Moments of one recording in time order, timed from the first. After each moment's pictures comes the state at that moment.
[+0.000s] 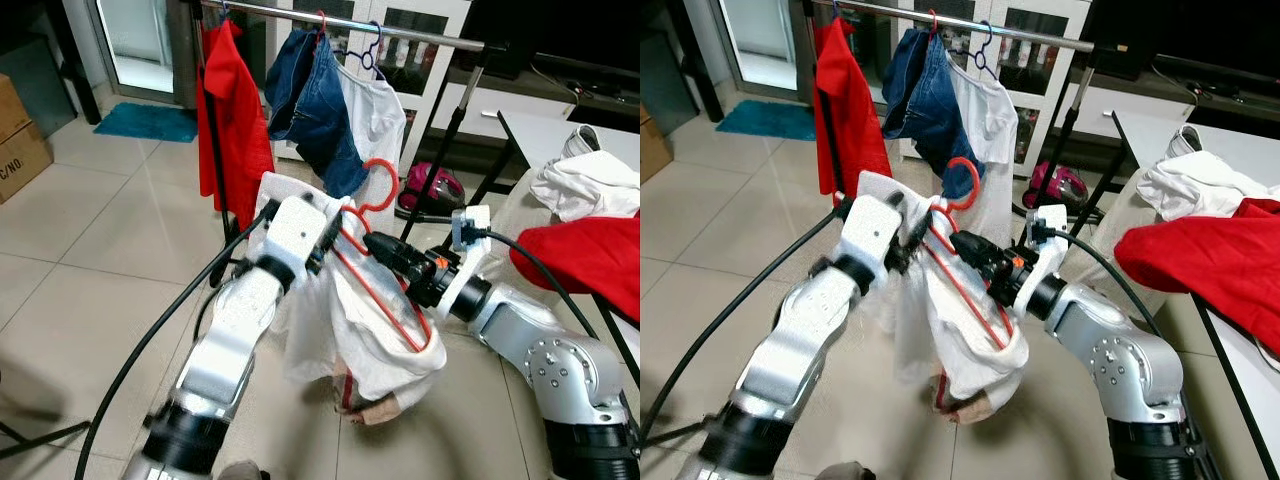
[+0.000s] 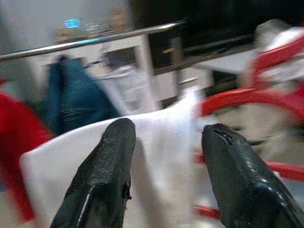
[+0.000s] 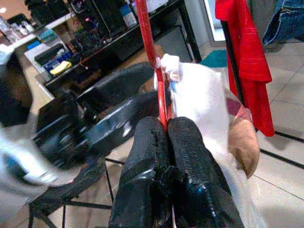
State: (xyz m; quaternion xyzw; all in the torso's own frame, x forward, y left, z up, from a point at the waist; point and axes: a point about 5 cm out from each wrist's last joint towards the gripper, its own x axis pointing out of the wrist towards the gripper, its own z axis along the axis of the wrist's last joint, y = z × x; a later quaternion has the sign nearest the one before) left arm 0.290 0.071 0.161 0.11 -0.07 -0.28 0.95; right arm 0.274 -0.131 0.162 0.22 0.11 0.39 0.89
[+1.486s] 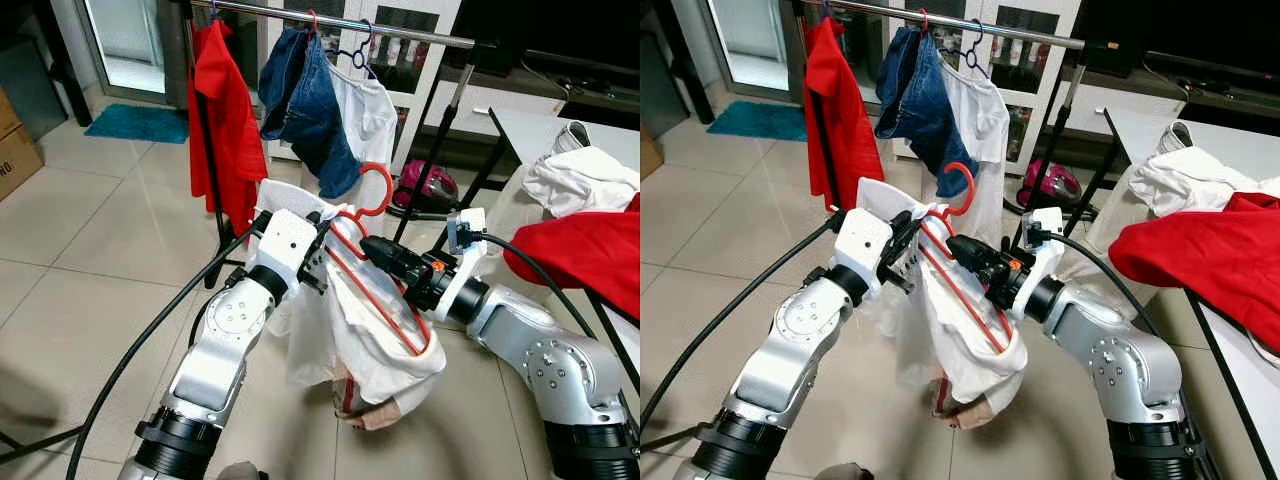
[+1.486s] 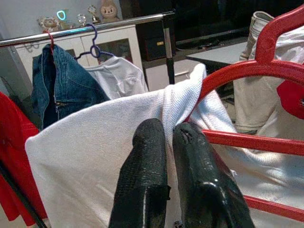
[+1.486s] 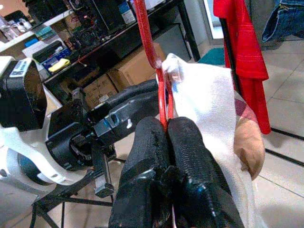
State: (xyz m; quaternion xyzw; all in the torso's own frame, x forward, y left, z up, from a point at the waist) left arm 0.296 0.084 0.149 0.13 -0.05 -0.25 0.96; right arm 0.274 -0.128 0.160 0.21 0.11 0.40 0.89
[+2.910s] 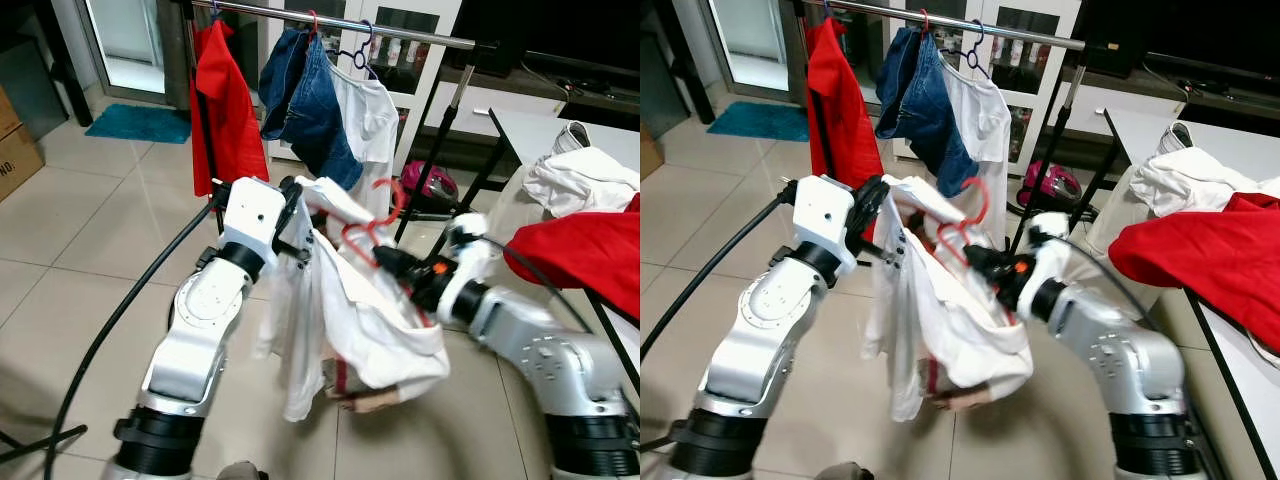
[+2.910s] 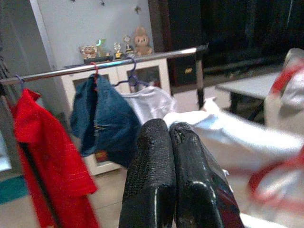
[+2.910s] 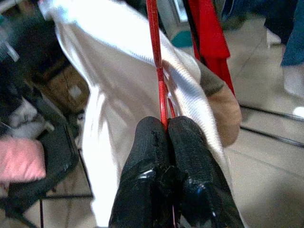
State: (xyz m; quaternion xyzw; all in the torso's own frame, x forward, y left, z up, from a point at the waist) left arm 0.296 0.110 0.186 0.13 -0.11 -0.19 0.97; right arm 0.282 -0.144 0.152 0.20 0.15 0.33 0.91
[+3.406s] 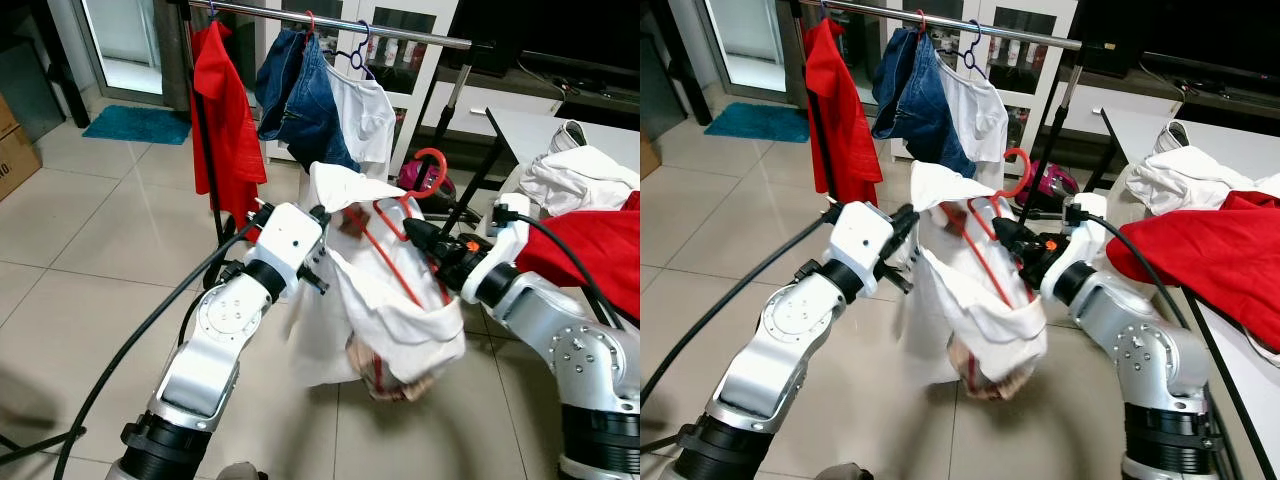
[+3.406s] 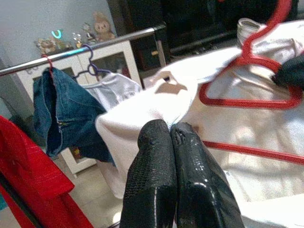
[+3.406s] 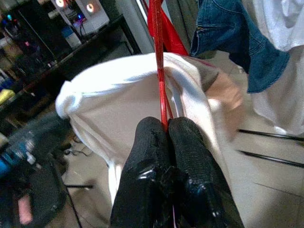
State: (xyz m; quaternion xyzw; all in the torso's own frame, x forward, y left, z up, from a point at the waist) left arm 0.285 0.082 0.167 0.17 -0.06 -0.27 0.95; right arm 0.288 -0.161 0.168 0.25 0.11 0.27 0.92
